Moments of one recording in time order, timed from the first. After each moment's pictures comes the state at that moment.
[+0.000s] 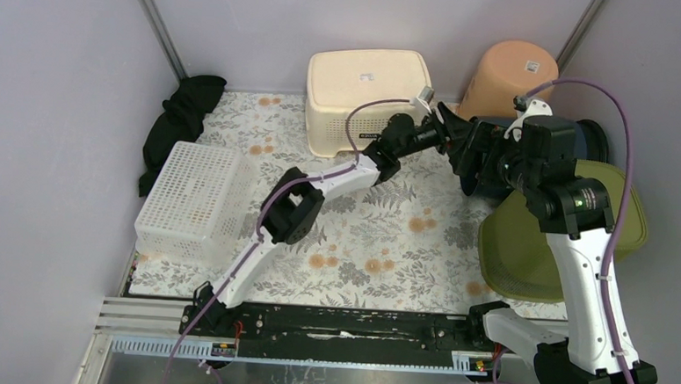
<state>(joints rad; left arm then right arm) -0.77 2.46 2.03 0.72 0.39 -1.51 0.24 1.08 1.56 -1.05 0.01 0.39</state>
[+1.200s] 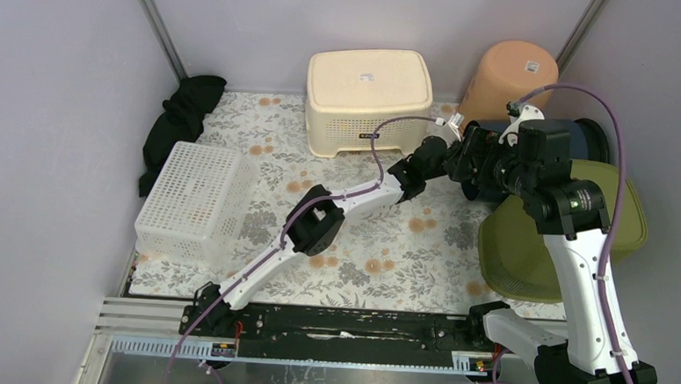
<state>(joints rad) -0.88 2.71 2.38 0.42 0.30 -1.23 0.24 1.06 1.51 -1.06 -0.05 0.39</state>
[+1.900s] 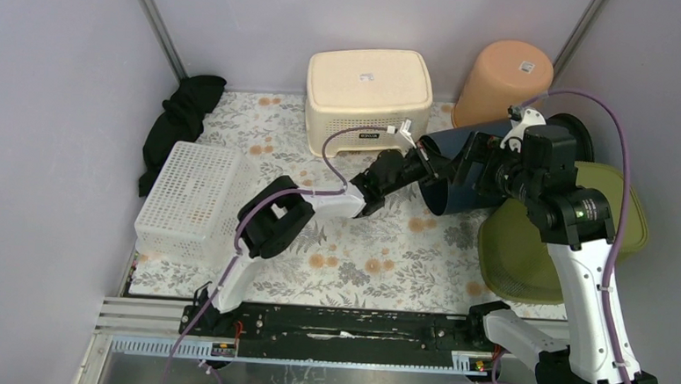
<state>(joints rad) -0.86 2.23 1.54 0.80 0.12 -1.23 0.24 1.02 1.50 -1.06 -0.10 0.39</state>
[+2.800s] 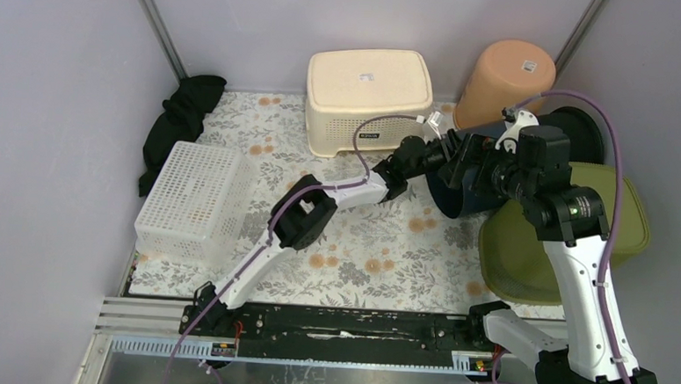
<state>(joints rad) -0.84 2.51 1.97 0.66 0.29 -1.22 0.24 1.02 1.46 -1.04 -0.14 0.38</state>
